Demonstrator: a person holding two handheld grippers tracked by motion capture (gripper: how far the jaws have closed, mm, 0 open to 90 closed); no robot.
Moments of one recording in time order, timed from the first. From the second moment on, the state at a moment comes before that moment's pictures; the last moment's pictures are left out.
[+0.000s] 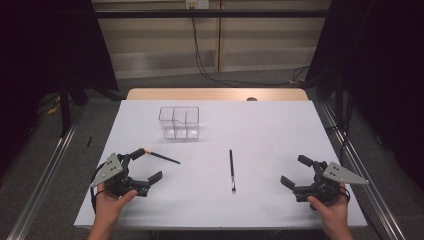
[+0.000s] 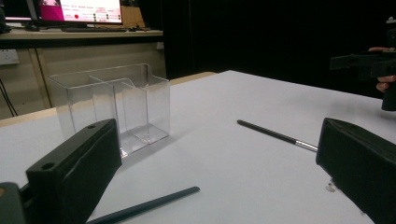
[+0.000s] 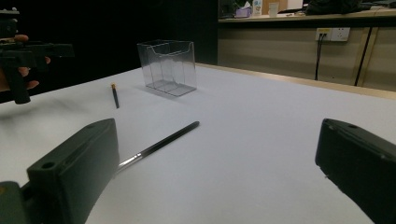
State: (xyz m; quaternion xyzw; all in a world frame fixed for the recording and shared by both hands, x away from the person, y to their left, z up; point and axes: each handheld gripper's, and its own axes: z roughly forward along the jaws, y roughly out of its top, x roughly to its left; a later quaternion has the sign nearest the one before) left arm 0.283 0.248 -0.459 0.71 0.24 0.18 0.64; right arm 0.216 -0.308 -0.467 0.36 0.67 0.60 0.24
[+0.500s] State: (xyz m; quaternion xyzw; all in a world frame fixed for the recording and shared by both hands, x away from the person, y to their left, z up) left arm 0.288 0.247 -0.459 0.71 0.24 0.18 0.64; right arm 0.213 -0.308 -0.466 0.35 0.67 0.61 0.24
